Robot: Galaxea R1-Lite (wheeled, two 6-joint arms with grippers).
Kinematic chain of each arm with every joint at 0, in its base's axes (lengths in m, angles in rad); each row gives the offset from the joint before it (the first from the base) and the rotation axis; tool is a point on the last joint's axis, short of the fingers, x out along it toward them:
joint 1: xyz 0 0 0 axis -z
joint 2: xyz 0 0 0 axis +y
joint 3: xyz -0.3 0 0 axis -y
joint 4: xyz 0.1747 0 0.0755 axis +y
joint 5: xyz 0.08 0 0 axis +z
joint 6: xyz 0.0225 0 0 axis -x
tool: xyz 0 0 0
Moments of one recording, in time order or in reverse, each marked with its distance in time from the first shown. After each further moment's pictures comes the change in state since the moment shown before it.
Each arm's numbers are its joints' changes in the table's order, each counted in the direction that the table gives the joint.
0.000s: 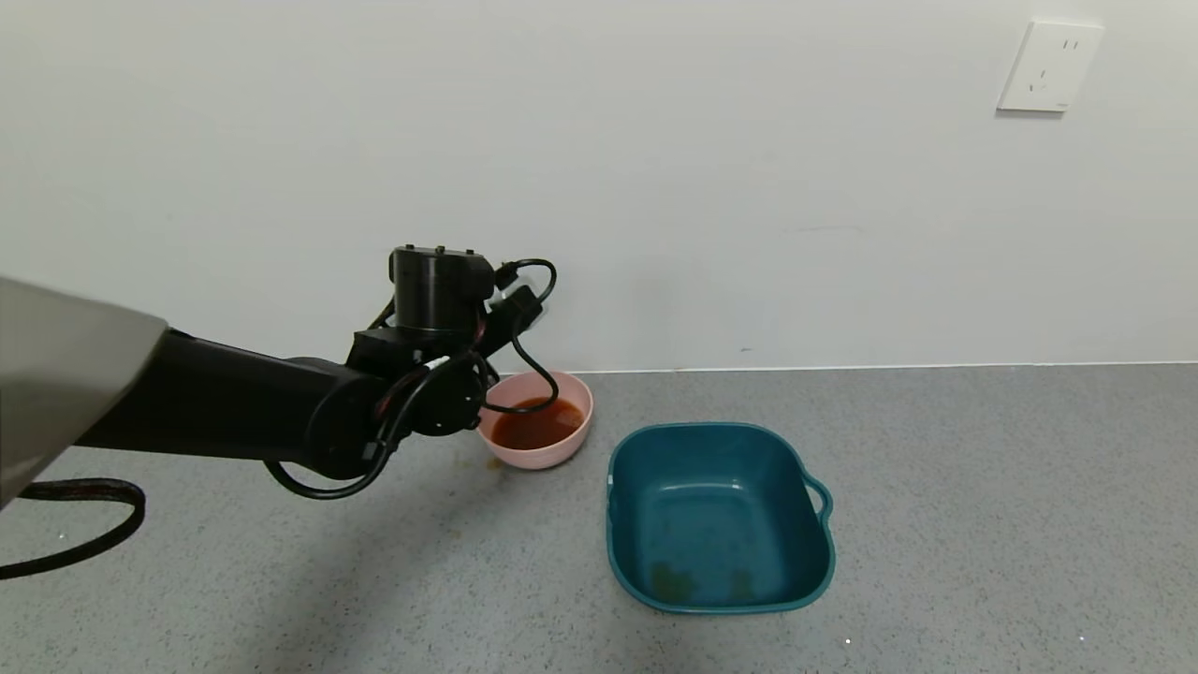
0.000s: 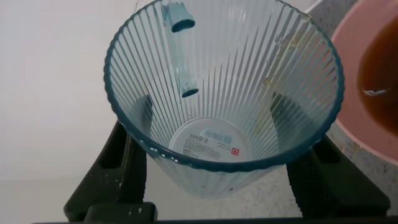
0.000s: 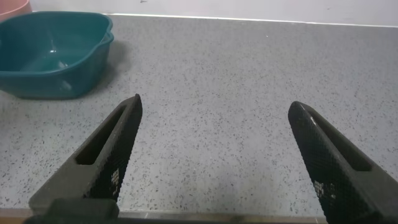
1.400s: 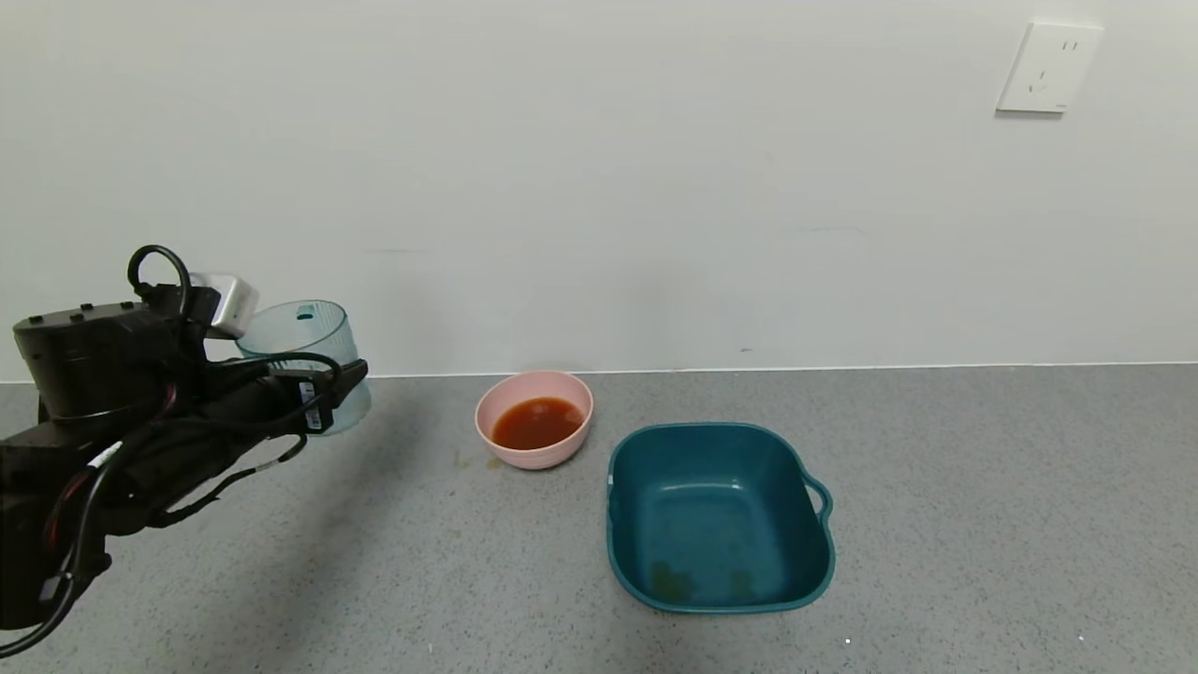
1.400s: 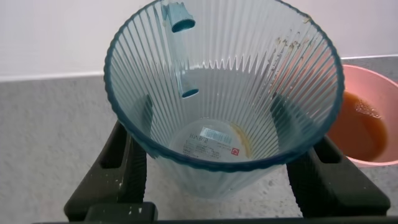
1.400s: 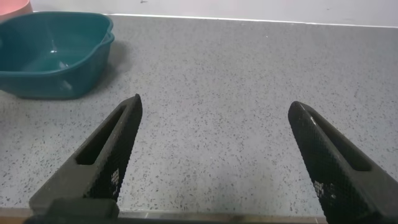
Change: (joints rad) left arm -0.417 -0.308 -0.571 -0.356 -0.713 0.821; right arm 0.000 0.000 0.000 0.000 0.000 0.000
